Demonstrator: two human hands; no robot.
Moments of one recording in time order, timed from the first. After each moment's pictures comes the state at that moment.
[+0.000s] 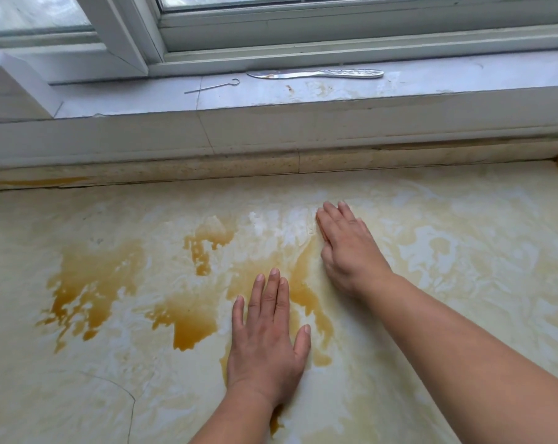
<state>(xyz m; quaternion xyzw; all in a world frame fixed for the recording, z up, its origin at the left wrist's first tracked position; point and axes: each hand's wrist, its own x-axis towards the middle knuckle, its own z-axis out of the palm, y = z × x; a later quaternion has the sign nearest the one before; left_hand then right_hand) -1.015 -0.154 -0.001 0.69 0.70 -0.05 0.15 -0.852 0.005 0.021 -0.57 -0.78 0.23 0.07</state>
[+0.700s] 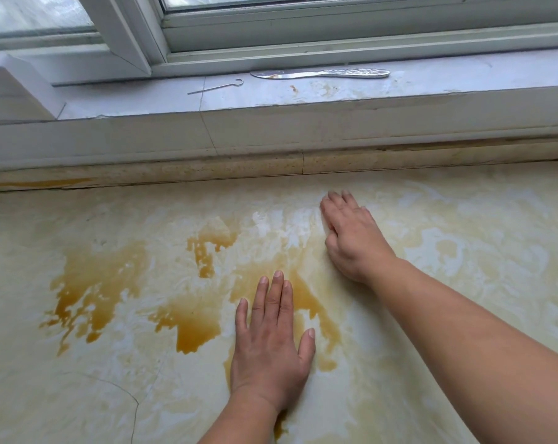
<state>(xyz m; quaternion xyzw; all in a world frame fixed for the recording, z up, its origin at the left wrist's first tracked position) -1.014 -0.154 0.002 0.69 0.70 -0.05 0.16 -0.851 0.033 0.018 -0.56 -0.79 0.23 0.07</state>
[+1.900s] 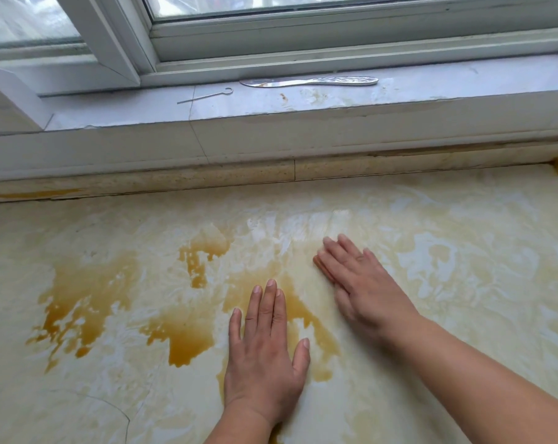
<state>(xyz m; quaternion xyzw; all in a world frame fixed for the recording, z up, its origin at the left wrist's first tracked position) -1.014 -0.152 0.006 0.69 0.70 -0.05 0.18 -0.813 -0.037 0.014 -0.49 -0.85 0.21 0.03</state>
